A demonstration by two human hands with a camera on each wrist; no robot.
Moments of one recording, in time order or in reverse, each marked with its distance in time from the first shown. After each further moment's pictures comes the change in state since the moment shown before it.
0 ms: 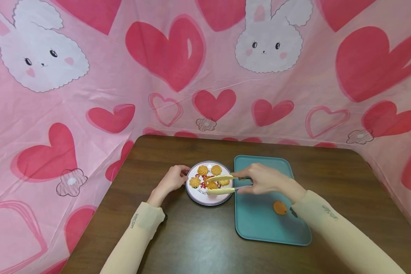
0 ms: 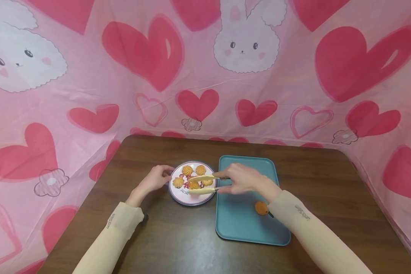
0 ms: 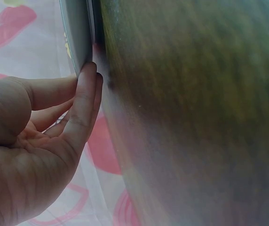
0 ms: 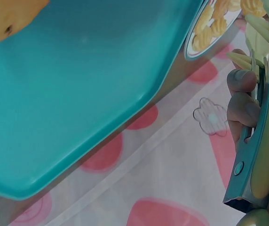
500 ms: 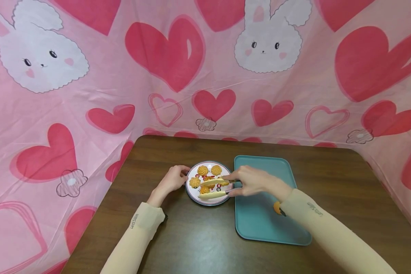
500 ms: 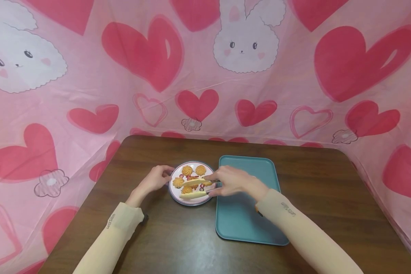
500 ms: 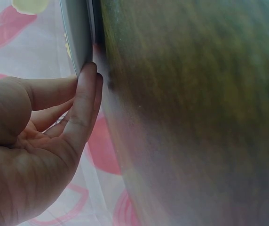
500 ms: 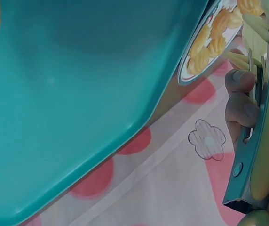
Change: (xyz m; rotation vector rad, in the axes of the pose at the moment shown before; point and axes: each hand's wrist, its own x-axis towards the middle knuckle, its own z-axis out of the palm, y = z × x) left_hand -0.002 0.001 0.000 -0.003 0.001 0.012; right_hand 0.026 -0.005 0.017 -0.004 -0.055 -0.021
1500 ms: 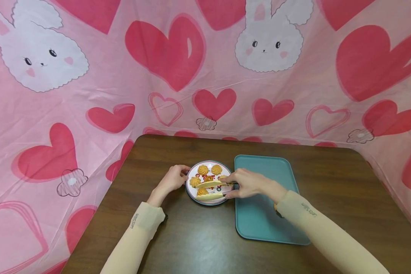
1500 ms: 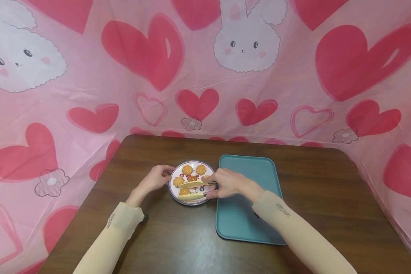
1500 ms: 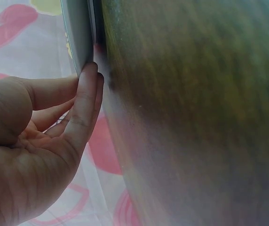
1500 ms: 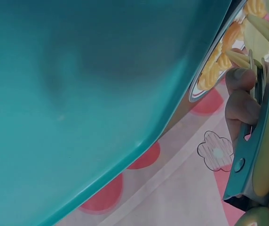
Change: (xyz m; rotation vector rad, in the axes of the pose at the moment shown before) left_hand 0.000 -0.001 -0.001 -0.016 -0.004 -0.001; right_hand 0.008 0.002 0.016 0.051 0.015 0.001
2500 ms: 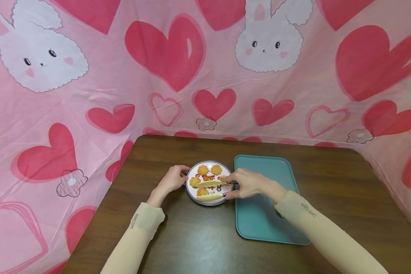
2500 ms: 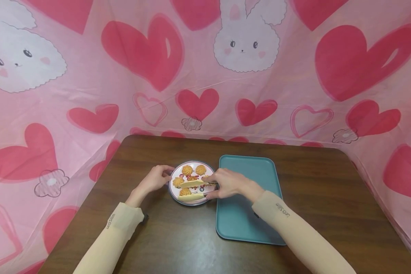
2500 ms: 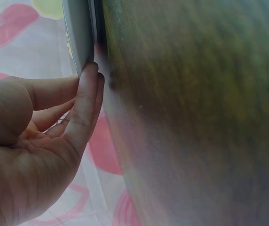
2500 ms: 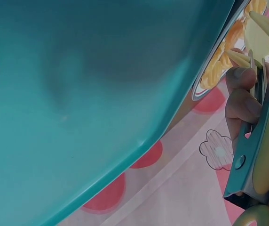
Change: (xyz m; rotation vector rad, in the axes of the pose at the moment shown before) left_hand 0.000 -0.001 0.000 0.002 0.002 0.014; right_hand 0.000 -0.001 0.000 0.008 -0.032 0.068
